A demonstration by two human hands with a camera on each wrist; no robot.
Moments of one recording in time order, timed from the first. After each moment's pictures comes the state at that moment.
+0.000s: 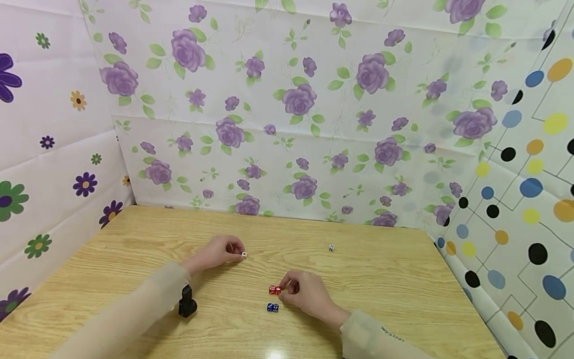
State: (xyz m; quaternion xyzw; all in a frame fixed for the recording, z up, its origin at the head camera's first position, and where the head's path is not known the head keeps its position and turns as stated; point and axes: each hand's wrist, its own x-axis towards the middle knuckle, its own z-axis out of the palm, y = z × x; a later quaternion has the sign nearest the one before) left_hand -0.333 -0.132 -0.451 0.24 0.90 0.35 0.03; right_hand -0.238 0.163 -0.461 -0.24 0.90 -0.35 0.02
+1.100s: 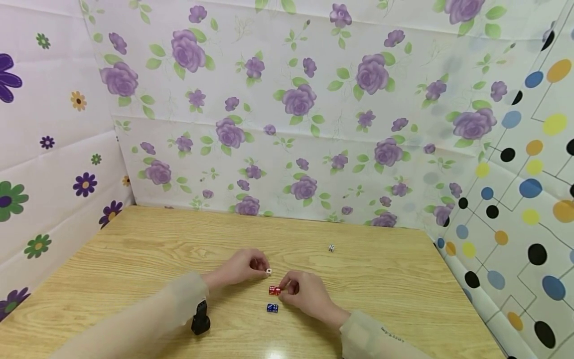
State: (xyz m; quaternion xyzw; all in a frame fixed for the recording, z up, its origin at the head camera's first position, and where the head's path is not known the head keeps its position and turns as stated) left_hand -0.299 -0.071 -0.450 0.31 0.87 0.37 0.05; right_hand -0.237 0.164 -0.459 -0.24 0.90 -0.35 0.02
